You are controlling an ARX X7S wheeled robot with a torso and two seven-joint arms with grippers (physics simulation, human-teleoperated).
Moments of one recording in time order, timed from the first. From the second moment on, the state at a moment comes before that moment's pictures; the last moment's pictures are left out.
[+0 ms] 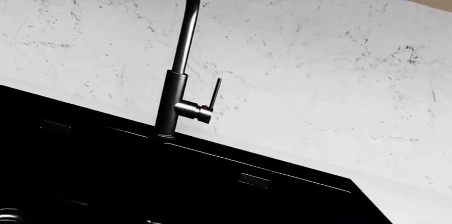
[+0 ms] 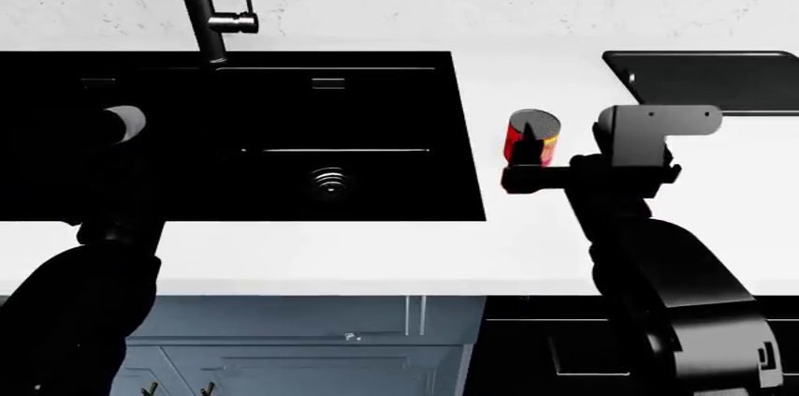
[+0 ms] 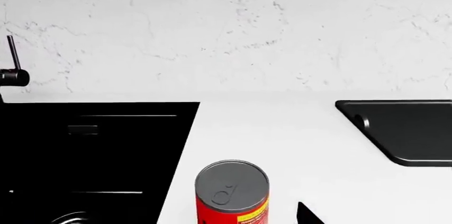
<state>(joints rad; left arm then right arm) -0.51 -0.42 0.00 0.19 -0.73 -0.45 -0.30 0.65 0.23 -0.03 -0.15 0.31 0.78 0.07</state>
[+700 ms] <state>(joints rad) -0.51 -0.43 0.00 0.19 -0.74 -0.44 -0.31 0.71 0.23 -0.08 0.06 0.28 0.69 0.04</state>
